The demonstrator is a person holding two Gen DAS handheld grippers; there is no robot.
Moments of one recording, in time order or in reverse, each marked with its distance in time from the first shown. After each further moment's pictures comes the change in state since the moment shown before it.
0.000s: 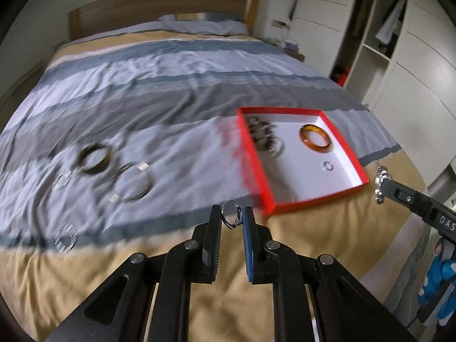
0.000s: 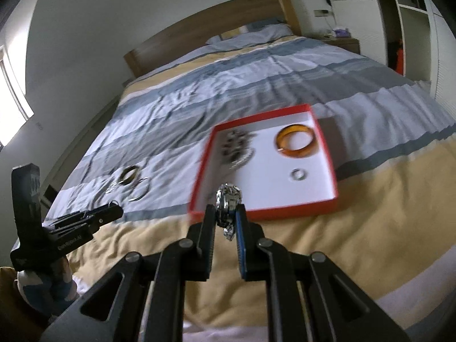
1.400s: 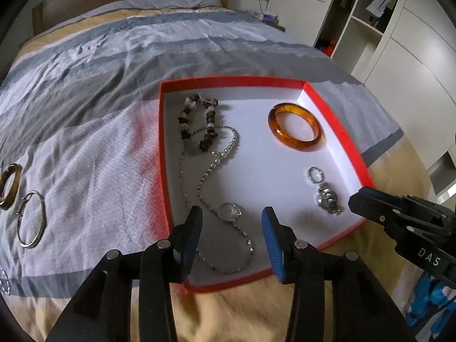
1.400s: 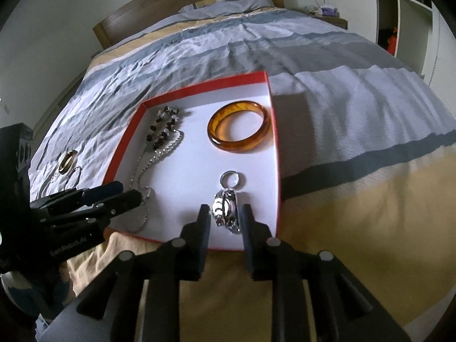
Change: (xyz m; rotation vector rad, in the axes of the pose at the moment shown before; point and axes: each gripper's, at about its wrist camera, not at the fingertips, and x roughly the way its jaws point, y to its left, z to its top) left arm 0.122 -0.063 0.033 0.032 0.121 -0.087; right arm 0.065 -0.062 0.017 -0.021 0.146 -0.134
